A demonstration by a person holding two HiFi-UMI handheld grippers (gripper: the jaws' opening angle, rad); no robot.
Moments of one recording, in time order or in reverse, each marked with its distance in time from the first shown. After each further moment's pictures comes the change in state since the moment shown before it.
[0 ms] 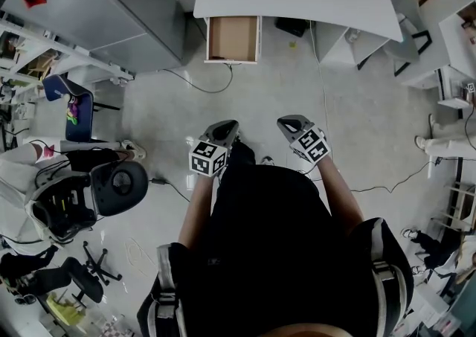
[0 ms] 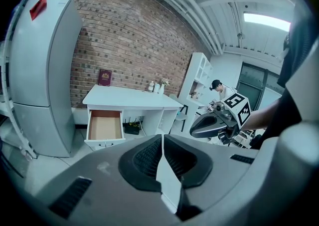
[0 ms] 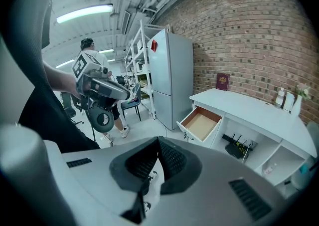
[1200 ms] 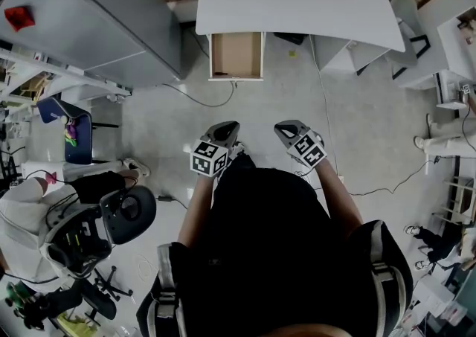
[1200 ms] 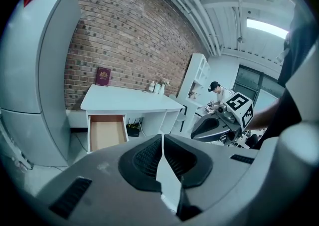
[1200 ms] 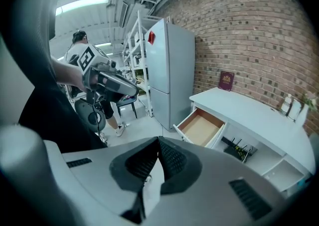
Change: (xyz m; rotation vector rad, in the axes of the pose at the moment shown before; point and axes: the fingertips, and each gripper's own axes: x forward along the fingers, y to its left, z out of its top) left arm 0.027 0.104 0.043 0.004 0.016 -0.078; right arm 0.083 -0.030 0.056 -0.019 0.065 -0.021
